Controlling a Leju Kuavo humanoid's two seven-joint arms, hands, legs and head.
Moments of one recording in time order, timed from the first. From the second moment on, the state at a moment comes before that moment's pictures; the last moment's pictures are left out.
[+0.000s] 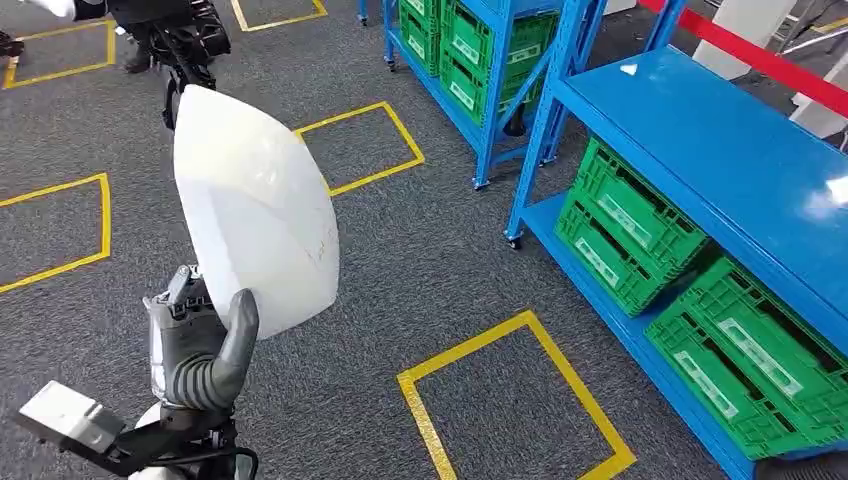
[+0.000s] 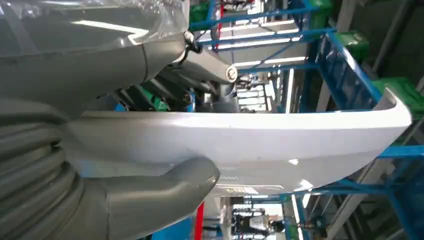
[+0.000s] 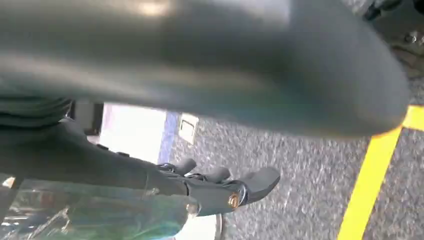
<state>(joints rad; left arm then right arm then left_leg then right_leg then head) -0.13 0.19 -0.74 -1.91 0.23 0.44 -0.33 -0.13 -0.10 1.37 -0.35 -0.60 -0.26 0.29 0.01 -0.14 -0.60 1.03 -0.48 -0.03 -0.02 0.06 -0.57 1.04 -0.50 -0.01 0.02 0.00</state>
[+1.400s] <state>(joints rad) -0.13 0.19 -0.74 -1.91 0.25 0.44 -0.31 -0.12 -0.11 1.37 -0.38 -0.59 -0.26 0.31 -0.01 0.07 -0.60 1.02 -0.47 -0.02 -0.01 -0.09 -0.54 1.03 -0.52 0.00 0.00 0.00</state>
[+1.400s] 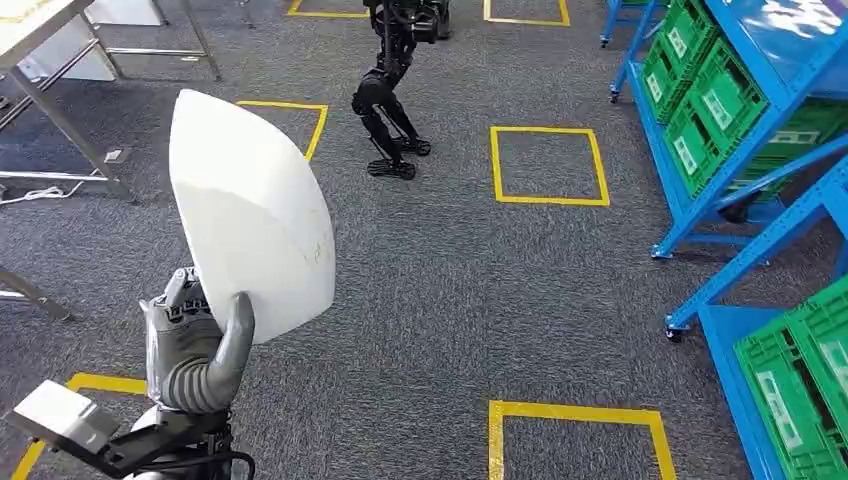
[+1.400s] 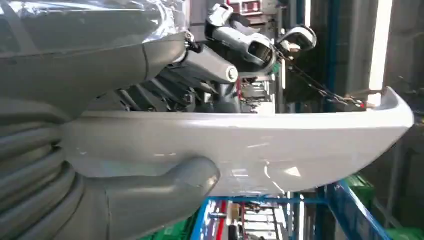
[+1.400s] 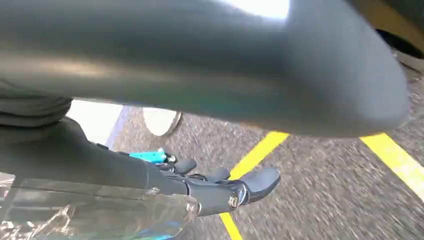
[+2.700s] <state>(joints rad) -0.11 0.19 -0.74 -1.91 0.26 0.47 -0.31 -0.12 -0.11 1.37 -0.39 -0.58 -0.23 0.31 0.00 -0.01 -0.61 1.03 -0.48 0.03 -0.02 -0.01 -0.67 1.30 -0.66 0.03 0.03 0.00</state>
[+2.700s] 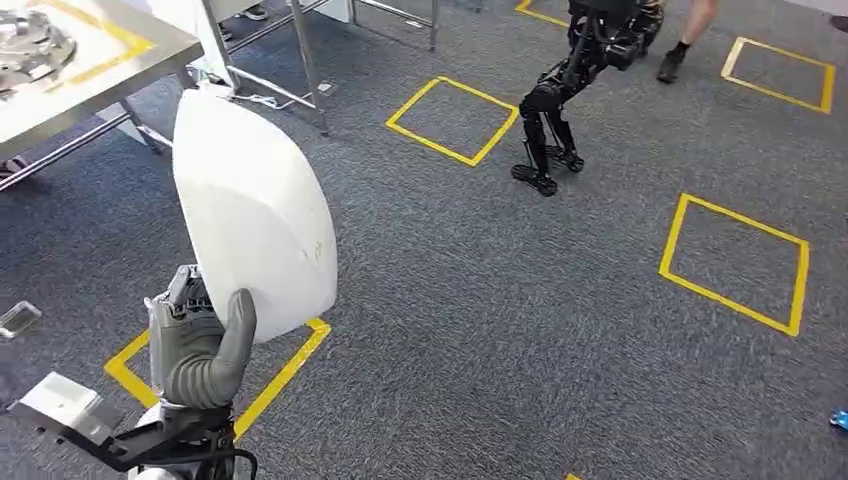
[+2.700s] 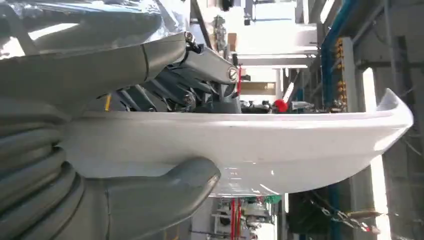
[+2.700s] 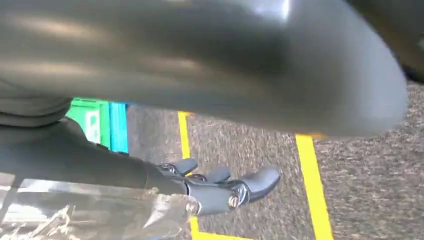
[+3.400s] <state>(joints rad) -0.09 0.21 -0.73 -1.91 0.26 0.48 -0.30 -0.12 -0.11 1.37 -0.39 -0.58 -0.22 0.31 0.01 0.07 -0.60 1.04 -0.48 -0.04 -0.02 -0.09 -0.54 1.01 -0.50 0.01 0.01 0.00</state>
